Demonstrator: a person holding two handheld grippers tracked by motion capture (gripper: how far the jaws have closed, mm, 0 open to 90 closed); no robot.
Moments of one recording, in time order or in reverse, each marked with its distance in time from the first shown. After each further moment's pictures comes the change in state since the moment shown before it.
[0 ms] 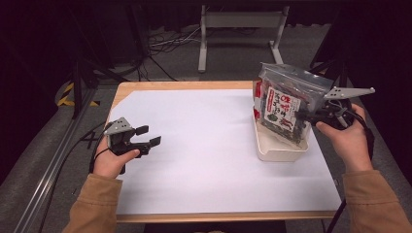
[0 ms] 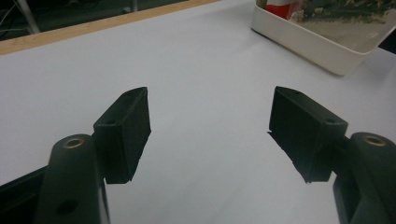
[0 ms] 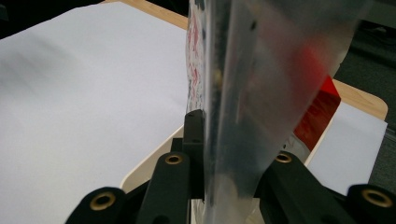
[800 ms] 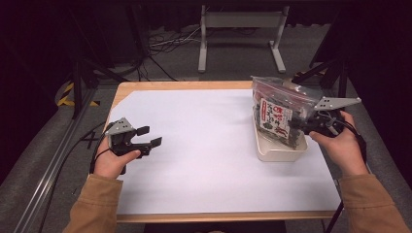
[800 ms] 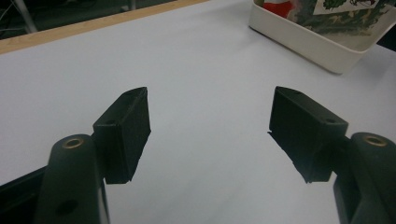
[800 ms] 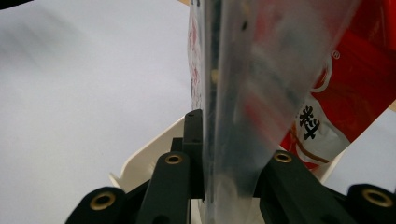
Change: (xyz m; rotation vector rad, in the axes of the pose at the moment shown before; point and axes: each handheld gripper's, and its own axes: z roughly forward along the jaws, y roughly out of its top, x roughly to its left) left arm -0.002 0.000 0.001 0.001 -0.006 0.004; right arm 0.009 -0.021 0.020 0.029 0.042 -0.068
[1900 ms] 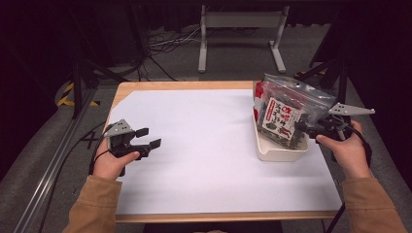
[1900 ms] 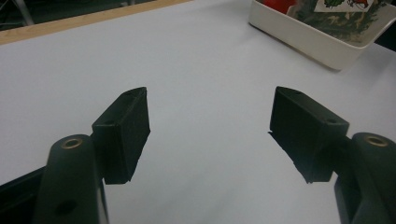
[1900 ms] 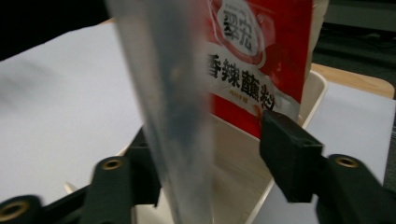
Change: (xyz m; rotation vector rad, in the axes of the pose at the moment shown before) left arm 0.000 -0.005 -0.003 0.006 -0.004 -0.014; right arm -0.029 -0.043 -0.003 -0.162 -0.048 0.160
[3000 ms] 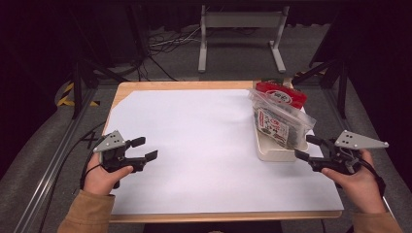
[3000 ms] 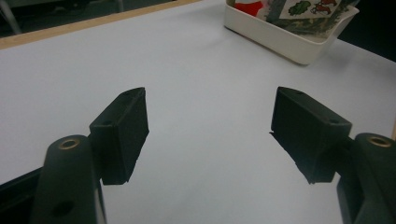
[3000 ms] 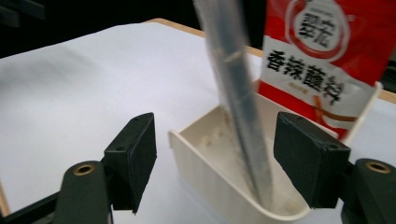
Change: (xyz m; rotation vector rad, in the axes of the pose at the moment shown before) left arm -0.027 -0.013 -0.030 -0.034 -0.045 0.038; right arm 0.065 -0.033 -0.043 -0.057 0.082 -0.132
